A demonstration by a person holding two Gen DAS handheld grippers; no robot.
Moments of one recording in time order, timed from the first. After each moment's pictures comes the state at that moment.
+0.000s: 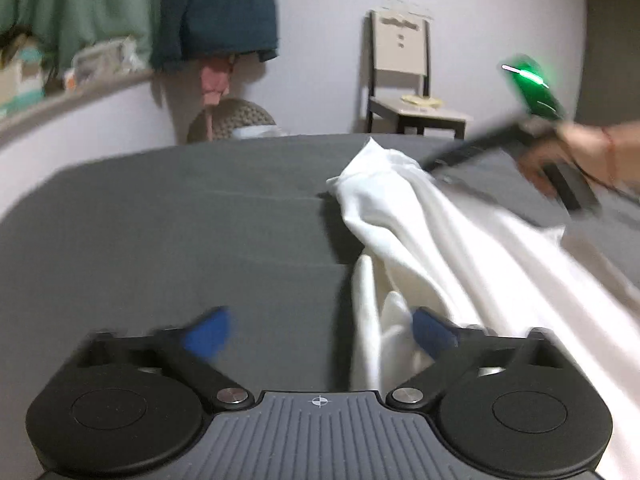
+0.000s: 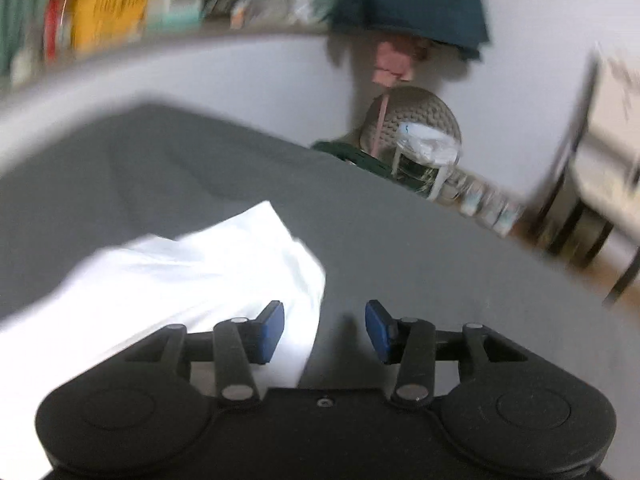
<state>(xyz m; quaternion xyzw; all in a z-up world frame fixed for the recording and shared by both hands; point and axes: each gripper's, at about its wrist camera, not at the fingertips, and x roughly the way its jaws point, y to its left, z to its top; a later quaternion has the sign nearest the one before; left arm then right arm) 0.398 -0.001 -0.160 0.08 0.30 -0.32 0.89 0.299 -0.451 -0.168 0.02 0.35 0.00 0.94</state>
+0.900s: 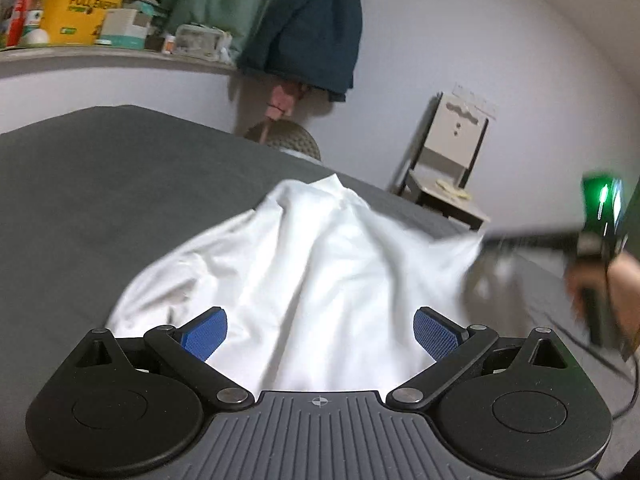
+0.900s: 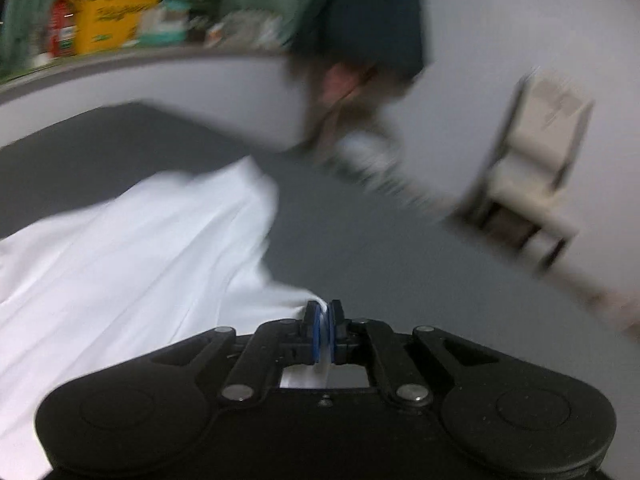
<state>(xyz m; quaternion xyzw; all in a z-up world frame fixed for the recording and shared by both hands) 0.207 -0.023 -0.175 -0.11 0.28 -0.23 0.93 0.158 -0.455 -0.103 -0.11 0.31 -0.11 0.94</state>
